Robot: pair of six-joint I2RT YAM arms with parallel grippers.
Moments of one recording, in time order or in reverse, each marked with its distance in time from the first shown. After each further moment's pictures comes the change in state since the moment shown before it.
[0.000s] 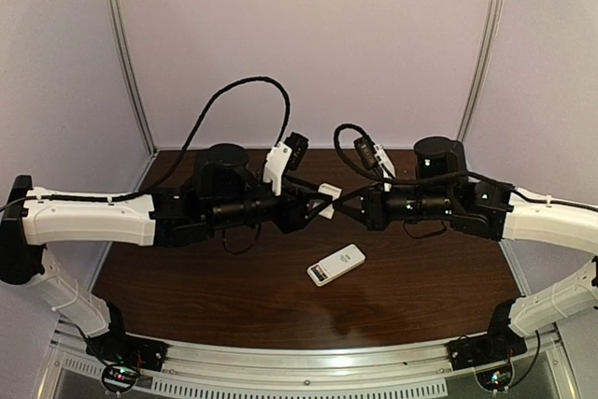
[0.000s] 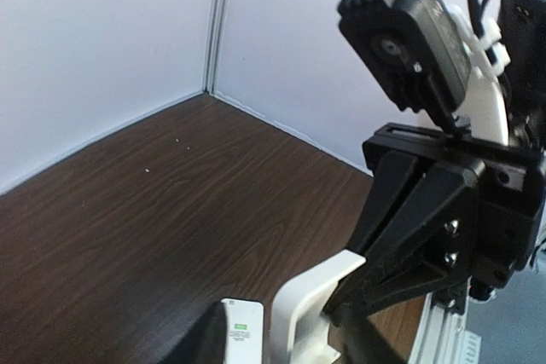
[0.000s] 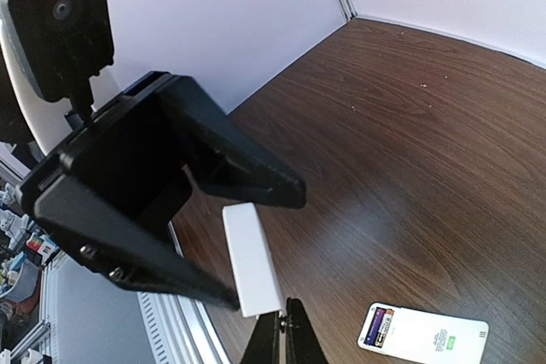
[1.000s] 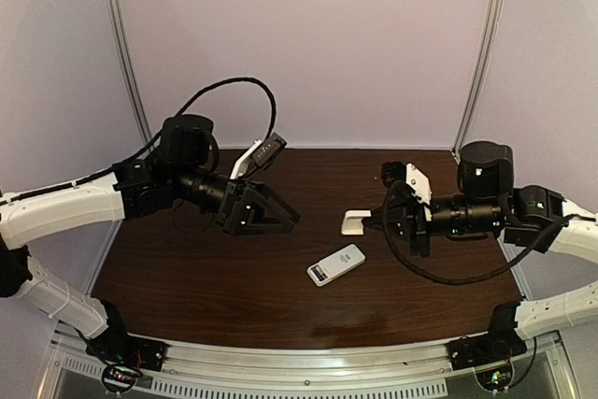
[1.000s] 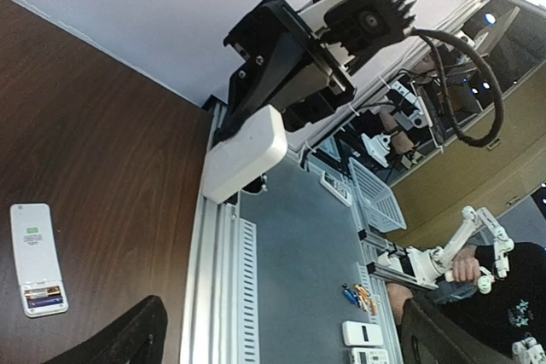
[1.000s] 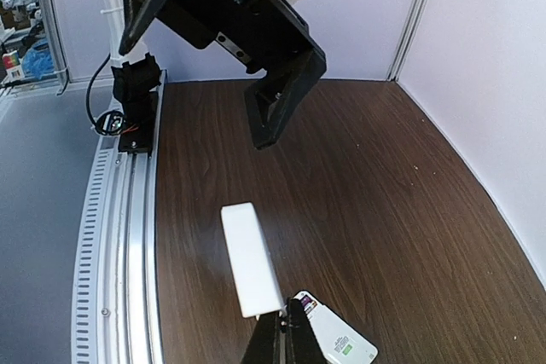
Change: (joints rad) left arm 0.206 -0.140 0.047 -0.318 0.938 -0.198; right arm 0.094 -0.267 -0.008 -0.264 0.012 -0.638
